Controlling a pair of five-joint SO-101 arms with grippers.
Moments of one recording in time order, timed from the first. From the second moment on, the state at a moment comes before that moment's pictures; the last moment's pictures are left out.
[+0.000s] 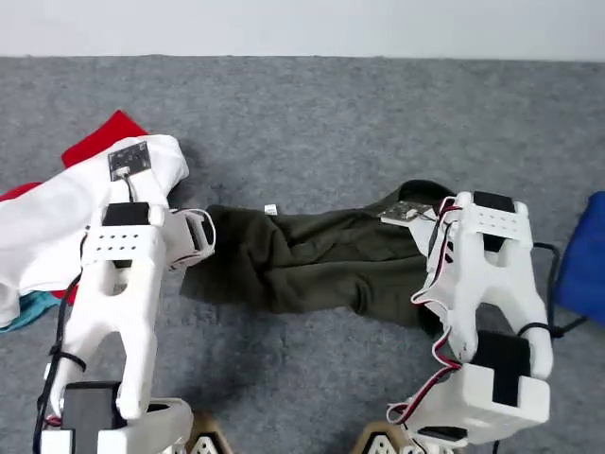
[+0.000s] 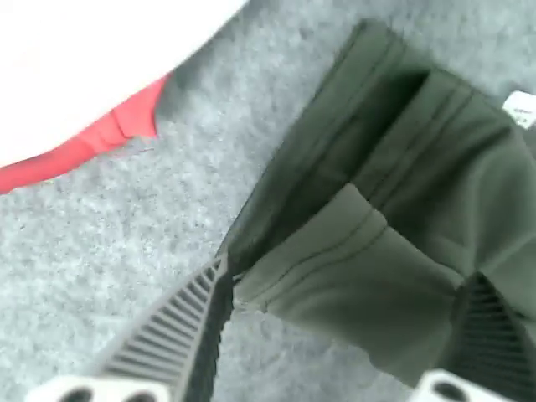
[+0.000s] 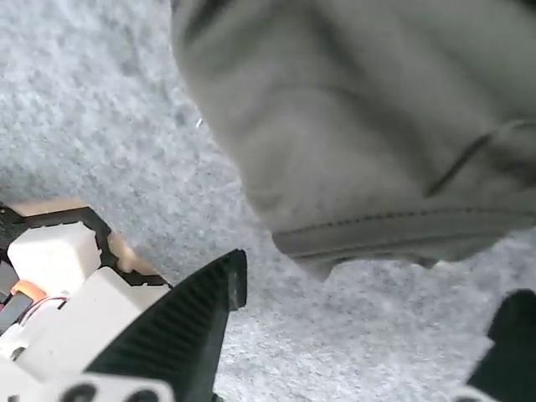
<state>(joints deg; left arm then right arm) -5.9 -10.7 31.7 72.1 26.7 10.1 3.3 23.7 90.9 52.9</state>
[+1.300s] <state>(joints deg) -15.3 -10.7 28.6 77.7 24.1 31.5 3.3 33.1 83.9 64.9</state>
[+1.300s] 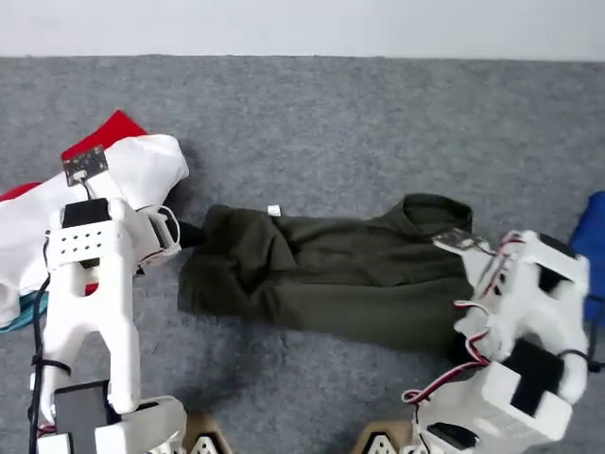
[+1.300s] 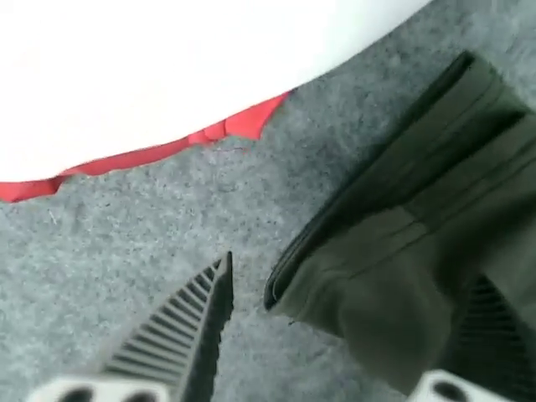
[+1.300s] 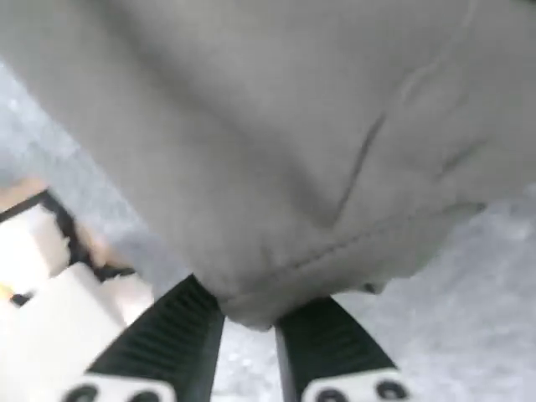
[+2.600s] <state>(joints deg) -14.0 -10.7 28.6 79.4 22.0 22.5 3.3 10.4 99.8 69.1</state>
